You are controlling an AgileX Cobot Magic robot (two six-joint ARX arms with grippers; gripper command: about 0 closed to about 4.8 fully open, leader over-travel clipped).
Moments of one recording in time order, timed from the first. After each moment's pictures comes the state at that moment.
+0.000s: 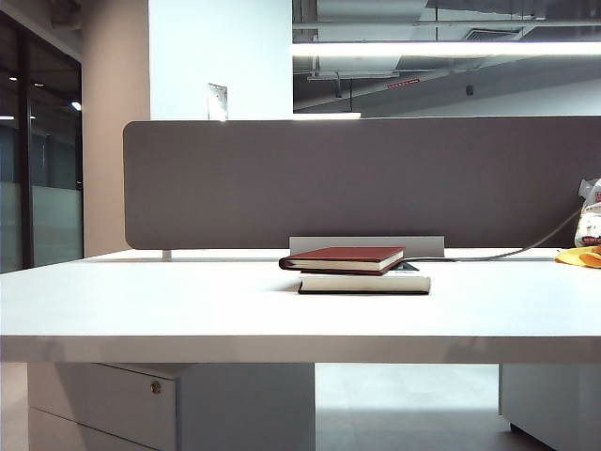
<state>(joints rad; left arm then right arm) -0.28 0.16 0.03 -0.21 0.09 -0.17 -0.04 0.10 0.03 -0.21 -0.18 0.31</state>
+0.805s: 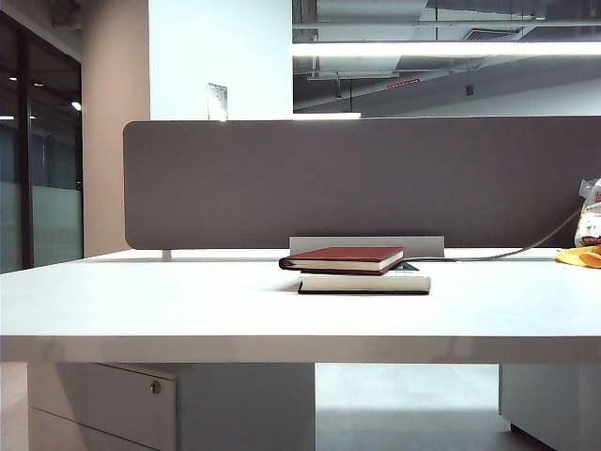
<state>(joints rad) -0.28 0.16 0.03 -0.21 0.09 -0.17 0.02 0.00 0.02 -0.19 -0.15 0.09</state>
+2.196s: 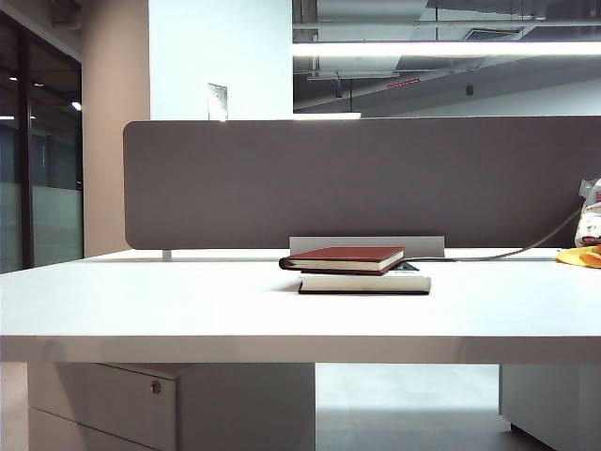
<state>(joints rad) -0.28 0.16 0.03 -0.21 0.09 -0.17 0.07 0.00 0.01 -0.18 -0.03 0.03</state>
